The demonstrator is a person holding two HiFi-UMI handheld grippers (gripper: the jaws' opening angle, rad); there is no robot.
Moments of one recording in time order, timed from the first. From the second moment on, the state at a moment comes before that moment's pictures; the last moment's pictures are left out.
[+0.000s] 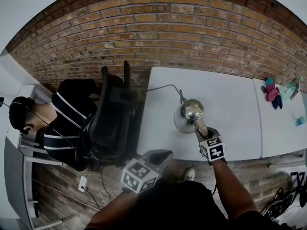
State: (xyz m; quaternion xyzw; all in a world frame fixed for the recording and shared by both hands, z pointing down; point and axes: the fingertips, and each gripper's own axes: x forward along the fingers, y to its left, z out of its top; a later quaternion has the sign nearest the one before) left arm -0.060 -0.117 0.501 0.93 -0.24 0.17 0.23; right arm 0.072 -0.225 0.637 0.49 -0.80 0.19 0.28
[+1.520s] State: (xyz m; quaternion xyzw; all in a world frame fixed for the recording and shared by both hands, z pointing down) left arm -0.075 -0.093 0.503 0.96 -0.09 0.18 0.20; right arm 0.035 -0.108 0.531 0.60 -0.77 0.18 0.15
